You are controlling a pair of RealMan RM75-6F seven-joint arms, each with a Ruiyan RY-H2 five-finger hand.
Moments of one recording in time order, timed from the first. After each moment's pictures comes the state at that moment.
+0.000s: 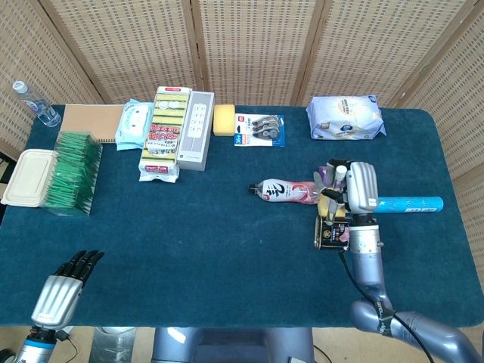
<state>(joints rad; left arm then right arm) -0.02 -1.41 0.12 -1.41 1.71 1.55 0.20 0.57 -1.58 0.43 -1.48 -1.24 1.37 0.07</state>
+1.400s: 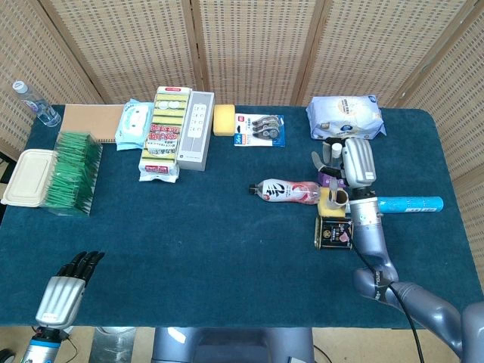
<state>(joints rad) 0.00 -1.44 0.10 -1.45 1.67 1.52 0.28 0.71 -1.61 0.43 -1.11 -1.30 1.24 0.31</state>
